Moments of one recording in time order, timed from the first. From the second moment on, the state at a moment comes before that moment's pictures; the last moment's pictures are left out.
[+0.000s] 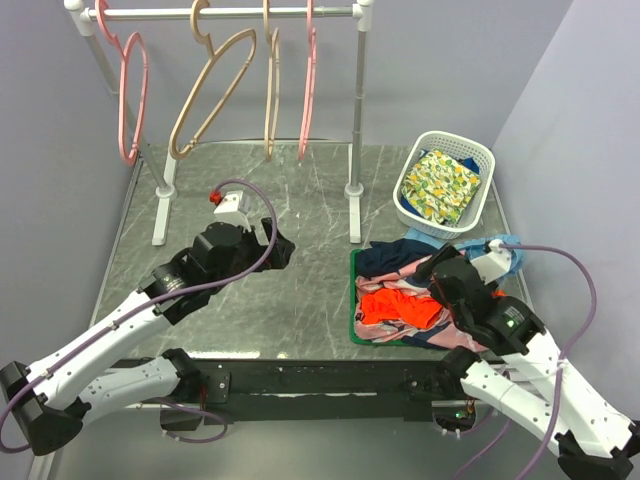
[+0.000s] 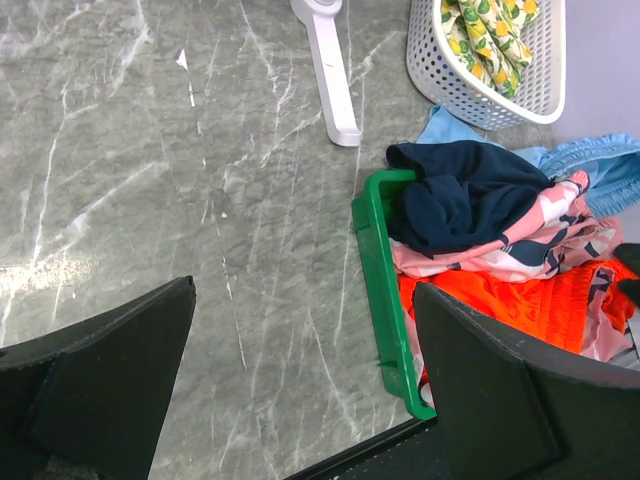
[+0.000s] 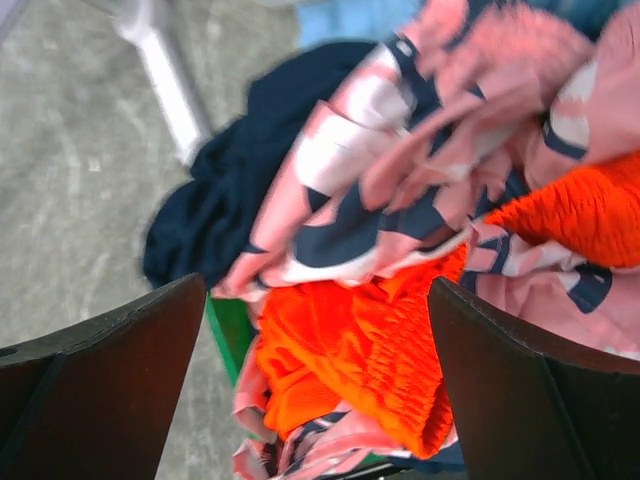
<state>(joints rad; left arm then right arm) -0.80 0.91 0.92 -0.43 -0.27 -0.67 0.67 0.61 0.82 -1.02 0.65 1.12</state>
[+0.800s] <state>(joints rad) -0.80 0.97 0.95 -0.45 -0.27 -0.67 0.67 0.69 0.72 -1.10 0.50 1.31</state>
